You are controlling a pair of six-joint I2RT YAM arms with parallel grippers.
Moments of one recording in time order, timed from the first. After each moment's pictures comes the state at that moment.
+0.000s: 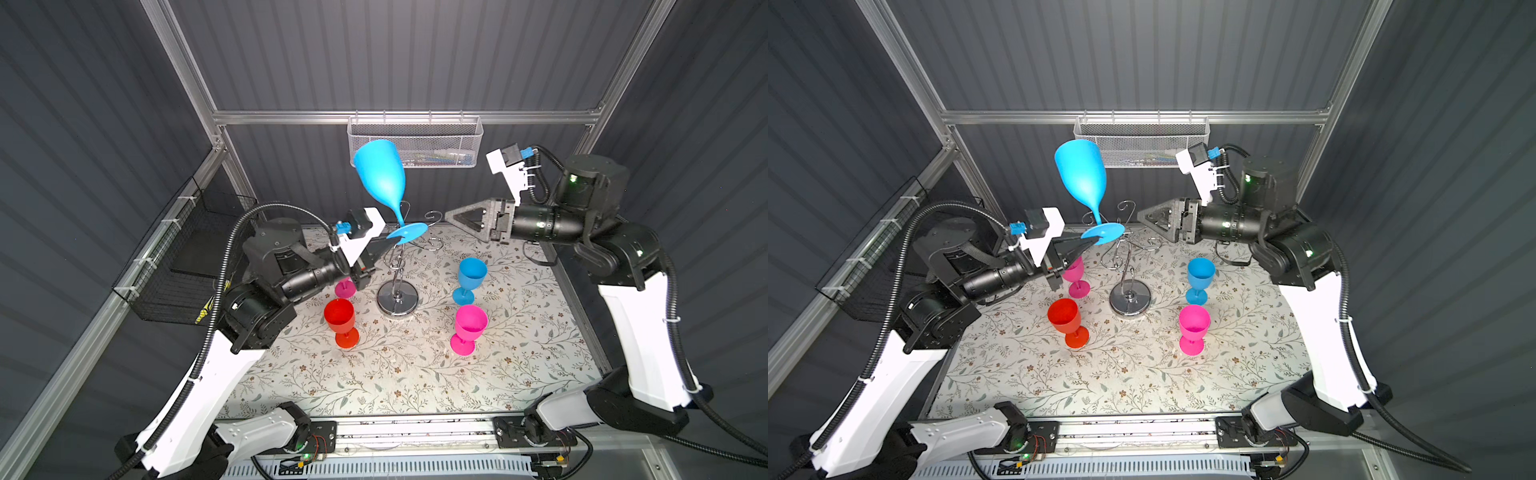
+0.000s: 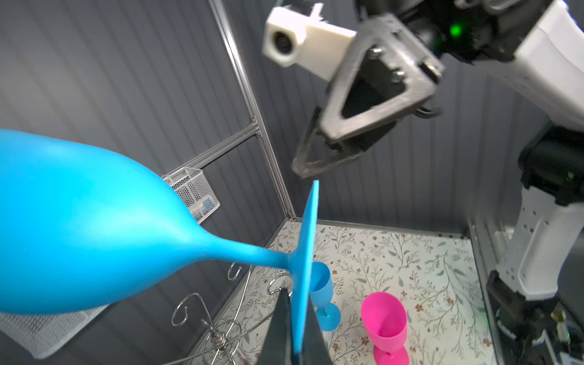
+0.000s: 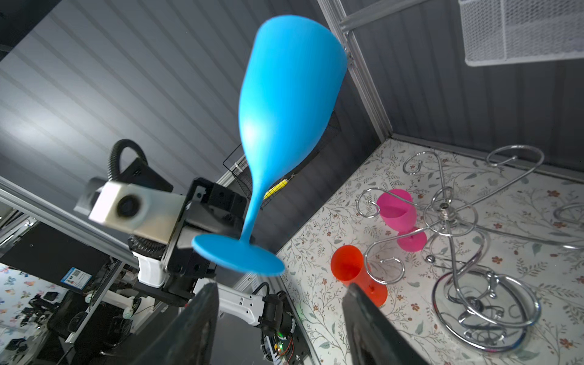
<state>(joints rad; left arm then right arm) -0.76 1.13 1.63 -0.52 0.36 0.37 0.52 1.48 2.21 -0.93 -0.73 0.50</state>
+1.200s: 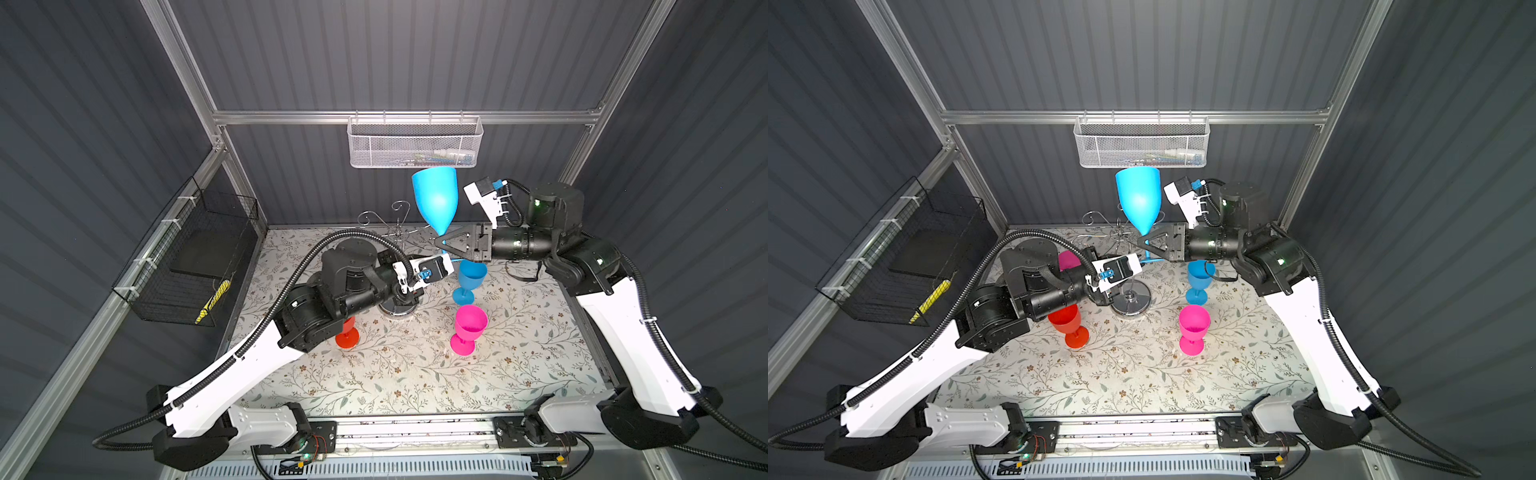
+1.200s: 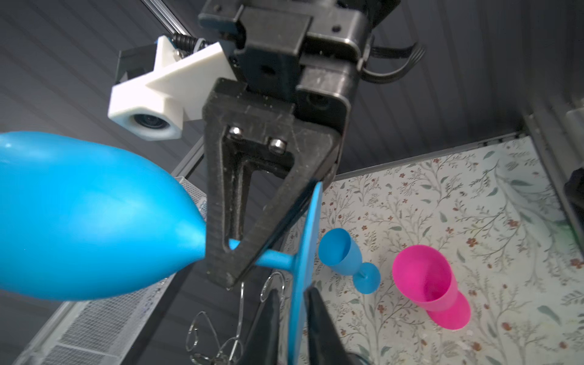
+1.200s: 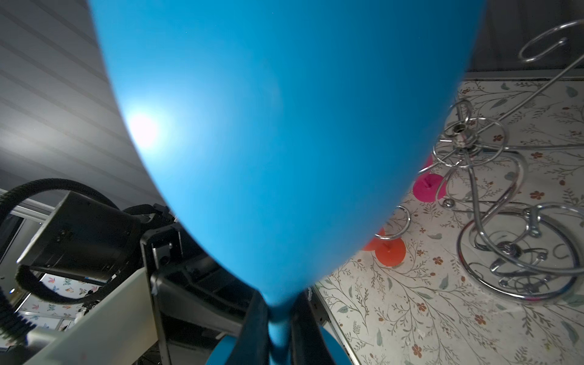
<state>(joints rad) -1.03 1.23 1.56 -0.48 0.01 0.66 0.54 1.35 1.84 -0.79 -0.76 0.59</state>
